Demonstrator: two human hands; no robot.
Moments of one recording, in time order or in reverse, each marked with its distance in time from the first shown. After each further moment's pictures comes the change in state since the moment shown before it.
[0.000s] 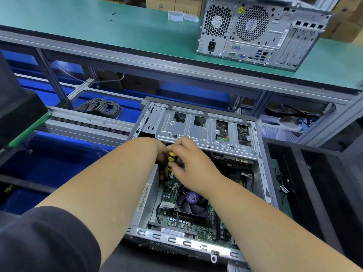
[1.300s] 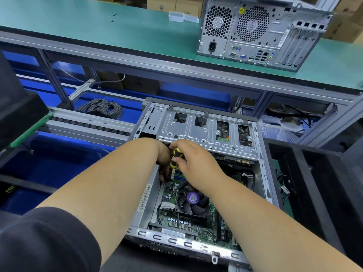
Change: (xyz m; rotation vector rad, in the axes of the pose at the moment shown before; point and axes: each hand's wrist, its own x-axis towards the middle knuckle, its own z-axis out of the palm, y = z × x) left_hand 0.017 0.000 0.006 -0.181 -0.209 0.068; right_hand 0.003 0.011 0.001 -0.120 0.035 0.047
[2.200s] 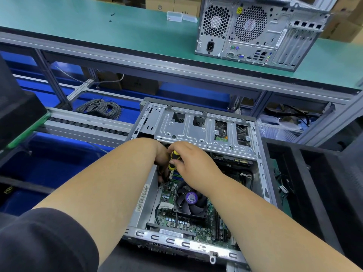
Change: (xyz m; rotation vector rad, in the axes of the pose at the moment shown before) left_hand 0.005 -0.002 0.002 0.019 -0.080 0.030; right_hand 0.001 -0.001 -0.001 -0.003 -0.083 0.012
